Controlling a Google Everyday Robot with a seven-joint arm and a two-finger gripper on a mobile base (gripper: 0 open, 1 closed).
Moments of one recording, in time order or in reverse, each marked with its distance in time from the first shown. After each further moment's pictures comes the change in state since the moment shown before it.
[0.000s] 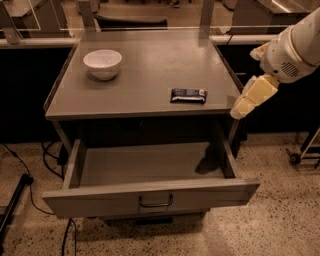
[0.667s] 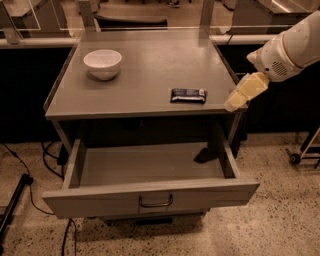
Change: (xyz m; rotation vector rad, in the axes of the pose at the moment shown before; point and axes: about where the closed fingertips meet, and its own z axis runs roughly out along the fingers) arm 0.008 -0.032 0.037 -0.022 -0.051 0.097
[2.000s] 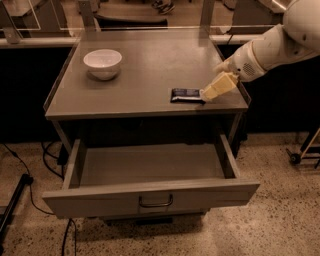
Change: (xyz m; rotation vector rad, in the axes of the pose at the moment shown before) arm -0.029 -0.023 0.075 -0.120 -0.122 0.026
